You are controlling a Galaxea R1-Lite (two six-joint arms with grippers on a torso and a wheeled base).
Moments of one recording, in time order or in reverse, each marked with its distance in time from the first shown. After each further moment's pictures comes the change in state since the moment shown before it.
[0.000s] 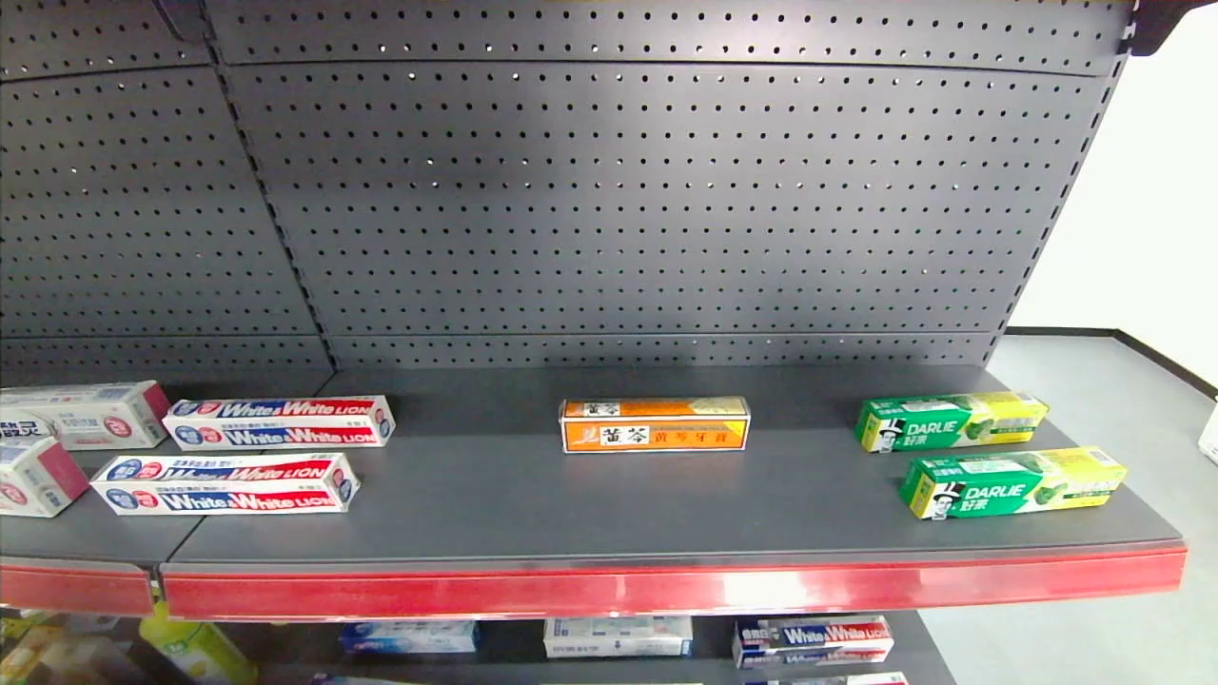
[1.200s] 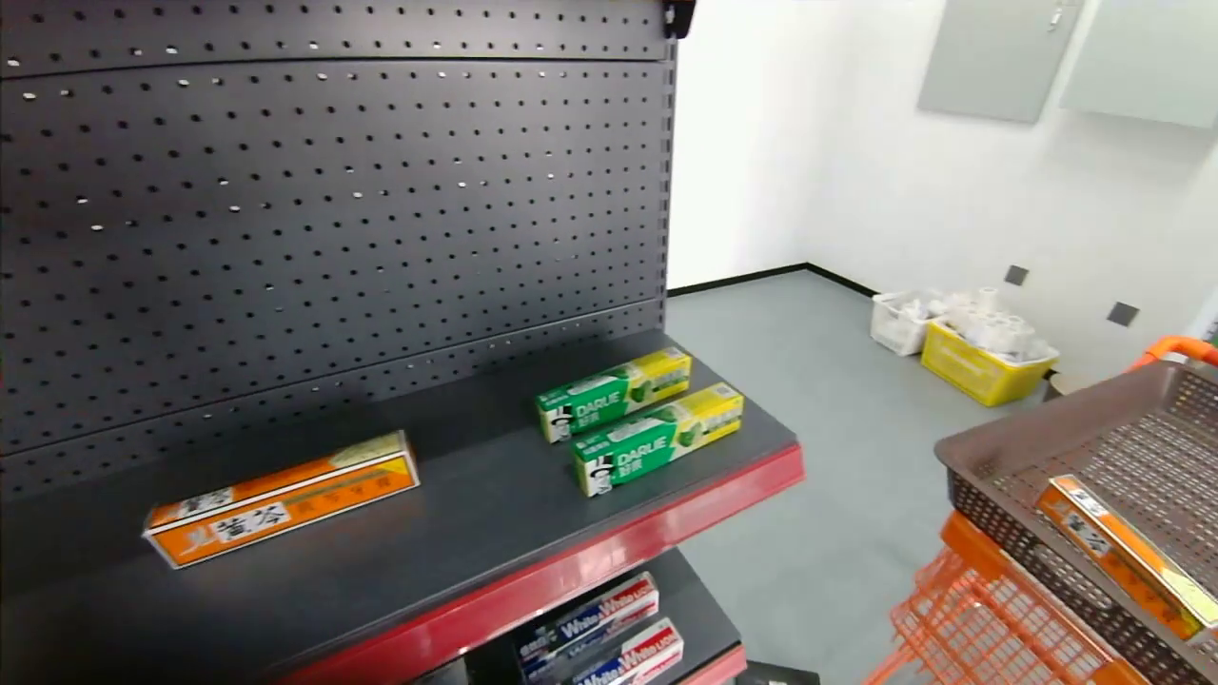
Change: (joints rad) left arm 0.000 0.000 0.000 0.000 0.000 0.000; right arm 0.000 0.000 0.000 0.000 0.000 0.000
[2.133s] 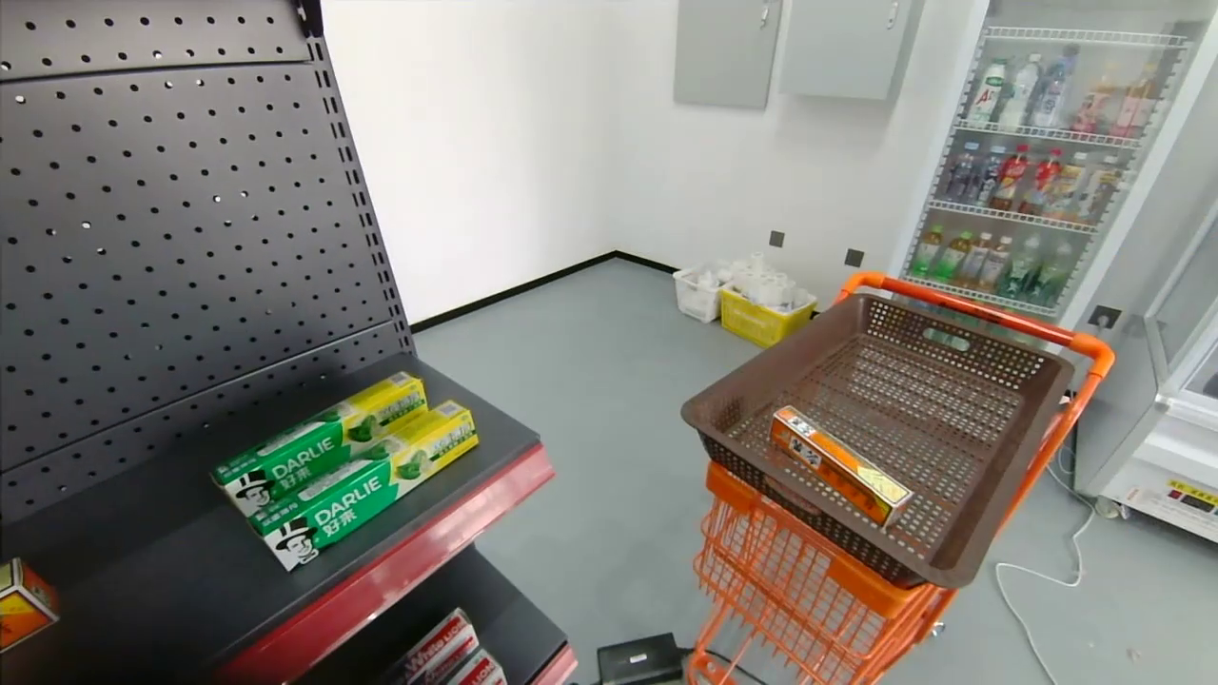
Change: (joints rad) left arm -0.001 0.000 0.000 0.000 0.000 0.000; right arm 0.000 0.000 0.000 0.000 0.000 0.000
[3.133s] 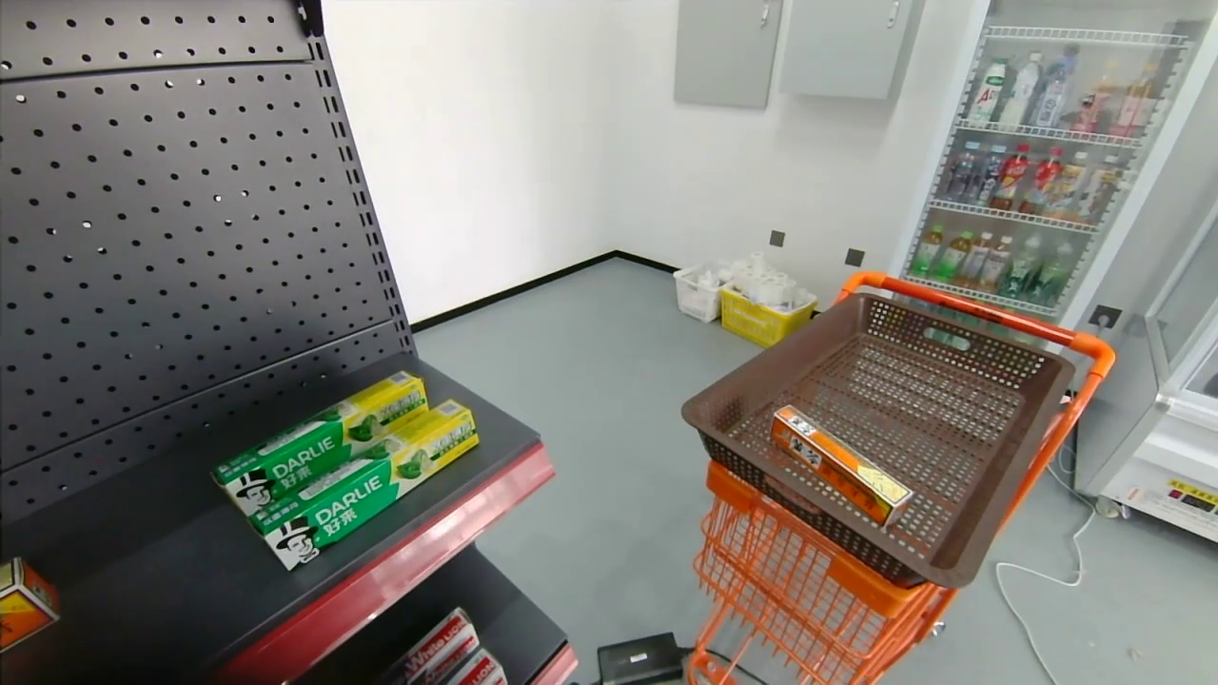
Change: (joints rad) left arm 0.000 0.000 -0.001 0.000 0.007 -0.010; right arm -0.122 0.319 -0.311 0.044 -0.116 0.056
